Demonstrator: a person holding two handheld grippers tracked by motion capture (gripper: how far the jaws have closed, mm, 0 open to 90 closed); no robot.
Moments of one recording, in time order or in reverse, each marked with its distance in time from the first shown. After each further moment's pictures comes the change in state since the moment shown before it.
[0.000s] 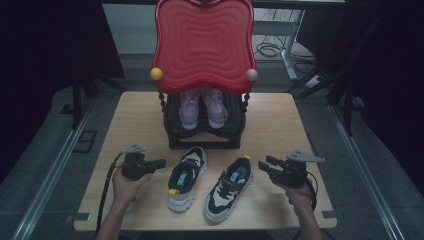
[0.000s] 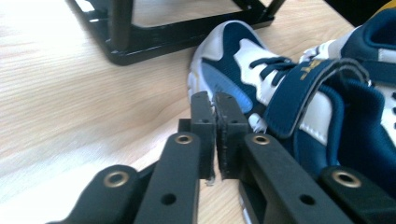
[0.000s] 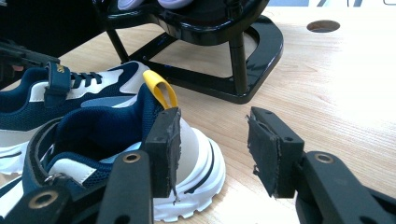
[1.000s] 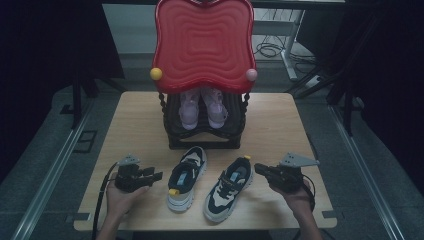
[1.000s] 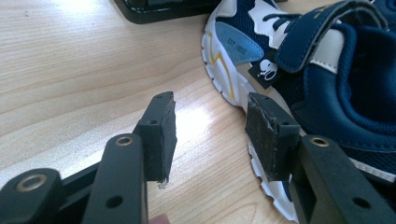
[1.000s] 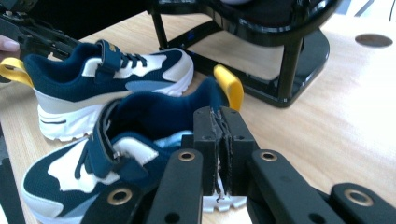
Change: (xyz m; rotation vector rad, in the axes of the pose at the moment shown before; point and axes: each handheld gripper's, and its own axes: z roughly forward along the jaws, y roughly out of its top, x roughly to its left) left arm -0.005 -0.027 -0.013 0.016 0.057 -0.013; right arm 0.026 0.007 -0.005 0.044 0.093 -0.143
